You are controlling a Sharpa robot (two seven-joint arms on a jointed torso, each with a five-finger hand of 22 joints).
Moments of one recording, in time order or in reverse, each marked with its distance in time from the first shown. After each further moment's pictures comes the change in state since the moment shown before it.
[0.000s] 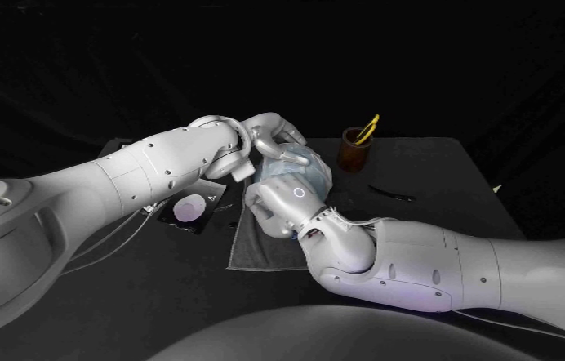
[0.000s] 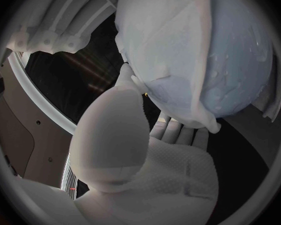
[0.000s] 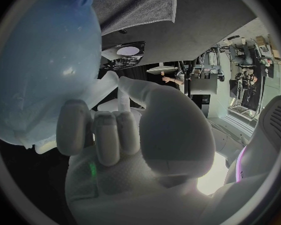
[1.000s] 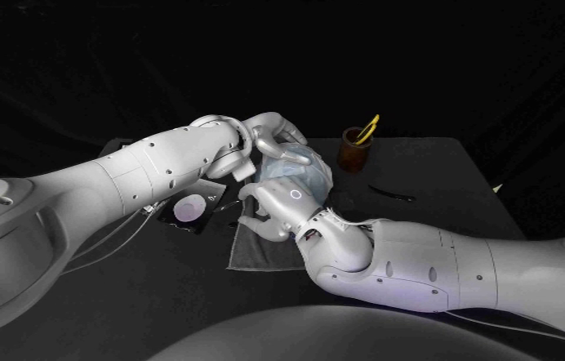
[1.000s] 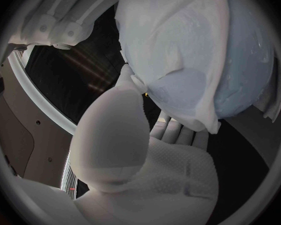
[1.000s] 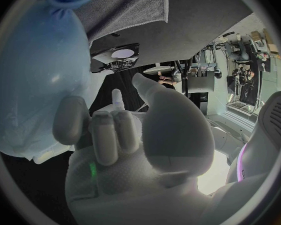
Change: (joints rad) left arm 0.002 0.002 0.000 0.001 0.002 0.001 -0.003; left_hand 0.000 0.000 0.000 0.000 0.000 0.000 0.000 0.000 0.001 0.000 0.000 0.000 0.000 0.000 0.000 0.000 0.000 0.000 0.000 0.000 0.000 0.000; right arm -0.001 0.009 -0.004 -0.008 0.067 0.000 0.057; right_hand -0.052 -0.048 -0.374 0.097 0.002 -0.207 0.089 -0.194 -0.013 -0.013 0.041 -0.031 0.001 -0.004 0.054 0.000 -0.001 0.001 -0.053 0.058 -0.079 -0.073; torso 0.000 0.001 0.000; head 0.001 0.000
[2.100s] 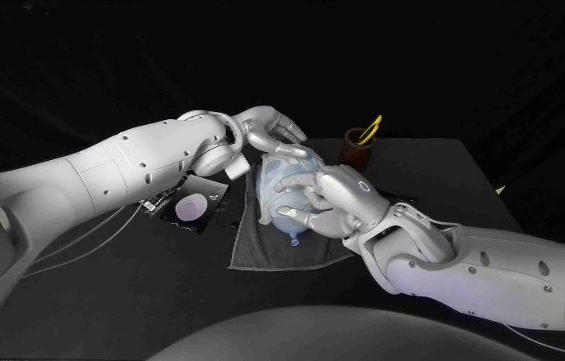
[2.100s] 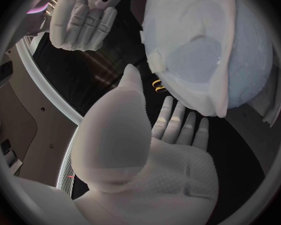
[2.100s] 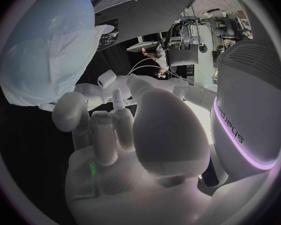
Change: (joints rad) left arm 0.032 -0.126 0.003 0.165 0.141 0.010 -0.001; left_hand 0.004 0.004 0.008 0.003 0.000 0.032 0.003 0.013 0.008 0.043 0.011 0.000 0.004 0.013 0.013 0.000 0.002 0.000 0.000 0.000 0.000 0.000; right arm 0.046 -0.352 0.004 0.261 0.389 -0.171 0.486; right_hand 0.143 0.065 -0.057 0.054 0.004 0.072 0.000 -0.053 -0.014 0.016 0.016 -0.087 0.000 0.001 0.004 -0.009 0.000 0.015 -0.050 0.004 -0.100 -0.082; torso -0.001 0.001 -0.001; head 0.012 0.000
